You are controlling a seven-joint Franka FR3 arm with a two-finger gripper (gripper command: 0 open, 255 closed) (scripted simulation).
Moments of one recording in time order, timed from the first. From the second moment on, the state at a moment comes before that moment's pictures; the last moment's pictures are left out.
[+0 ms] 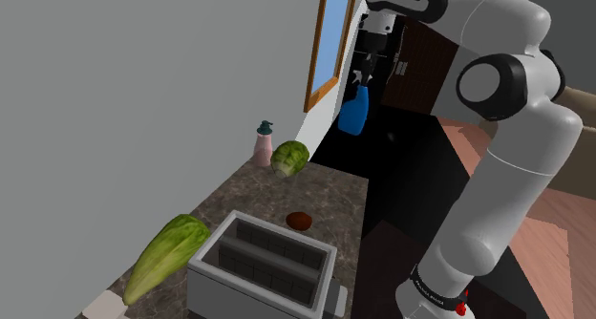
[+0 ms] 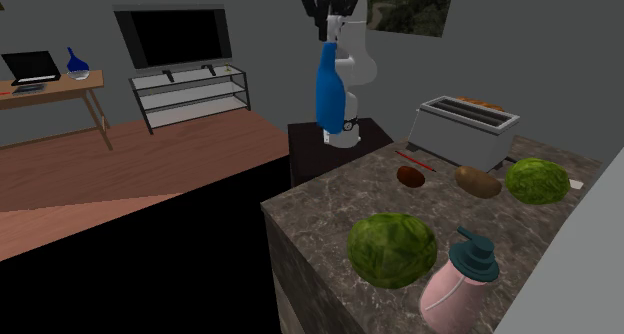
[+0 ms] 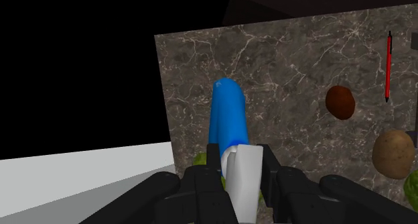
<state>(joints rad) 0.05 0.01 -0.47 -1.36 0.00 1.36 -0.73</state>
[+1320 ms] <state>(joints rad) 0.18 -0.36 -0.24 -1.65 -0.09 1.29 -0.39</state>
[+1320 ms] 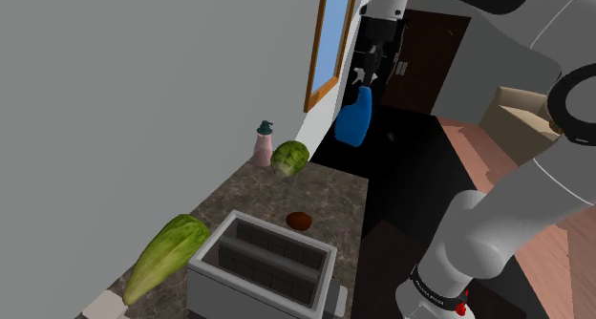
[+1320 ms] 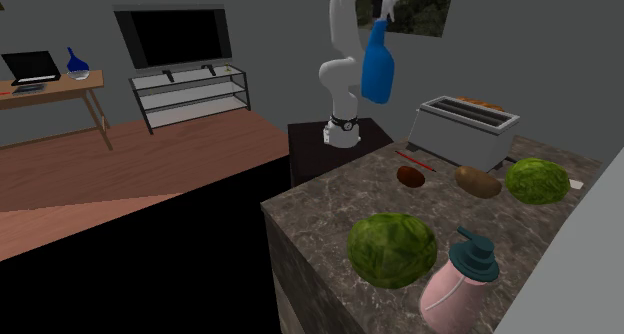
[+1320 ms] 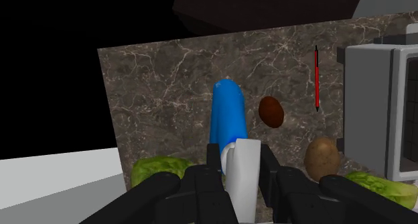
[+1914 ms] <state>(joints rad) 0.22 -0.52 -0.07 -1.79 -0.03 1.26 -0.16</state>
